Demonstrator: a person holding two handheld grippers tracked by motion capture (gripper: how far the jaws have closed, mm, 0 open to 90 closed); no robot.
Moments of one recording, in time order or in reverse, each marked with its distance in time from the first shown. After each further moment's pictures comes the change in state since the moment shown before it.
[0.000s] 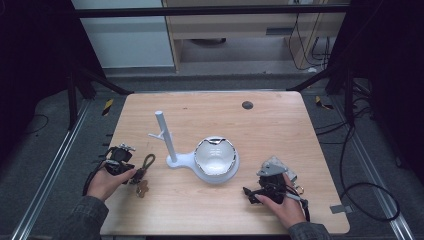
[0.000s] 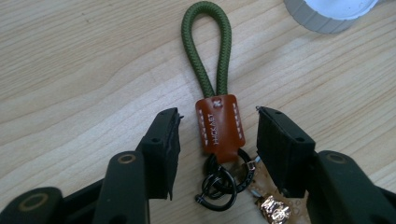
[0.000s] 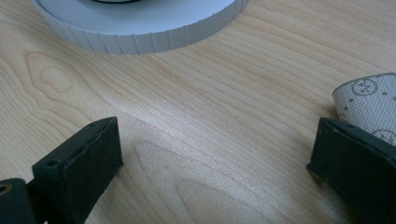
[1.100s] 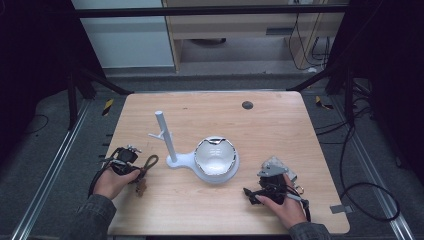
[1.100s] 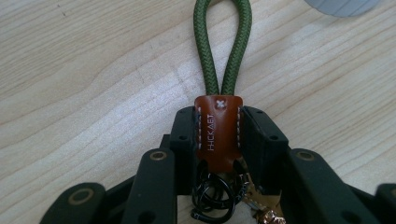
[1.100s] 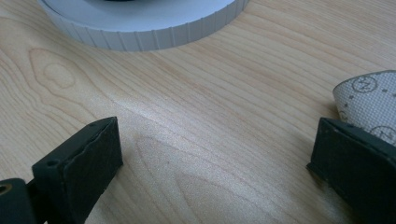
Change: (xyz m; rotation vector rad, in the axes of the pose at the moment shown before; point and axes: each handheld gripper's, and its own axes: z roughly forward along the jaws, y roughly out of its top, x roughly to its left) left arm -0.004 0.003 0.014 0.047 0.025 0.038; right arm 0.000 -0.001 -0.001 -0.001 0.008 -0.008
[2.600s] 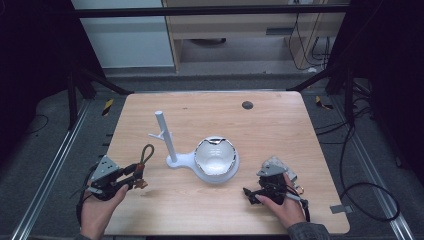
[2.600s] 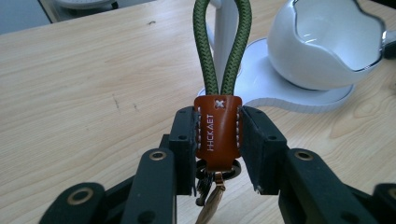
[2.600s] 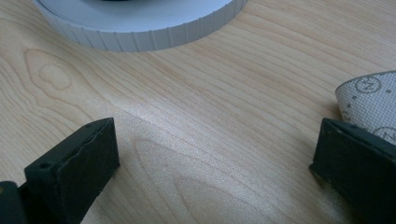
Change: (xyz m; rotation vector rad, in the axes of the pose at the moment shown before) left arm -0.053 -0.059 -0.083 -0.629 -0.028 0.051; right arm 0.000 0.001 0.001 0.006 -0.008 0.008
